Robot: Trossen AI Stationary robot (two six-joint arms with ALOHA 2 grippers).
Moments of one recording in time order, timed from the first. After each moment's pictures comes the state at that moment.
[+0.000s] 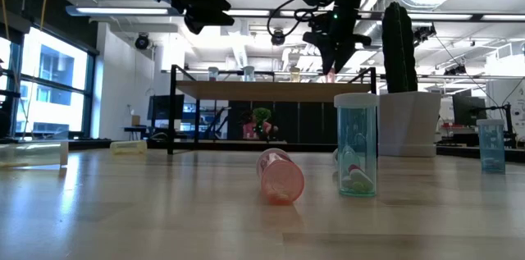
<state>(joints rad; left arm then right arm) 0.42 1.19 0.88 -0.16 0.31 0.08 -0.58 1.71 1.61 -0.99 0.37 0.29</state>
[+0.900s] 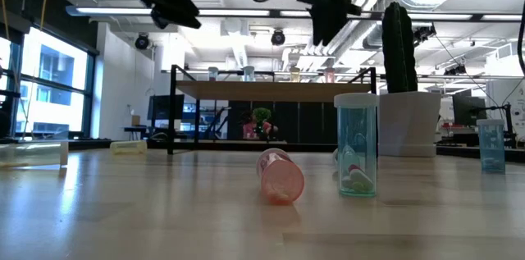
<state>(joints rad) 0.41 1.01 0.88 -0.46 0.12 0.02 -0.34 1.71 1.79 -1.20 0.37 0.25</state>
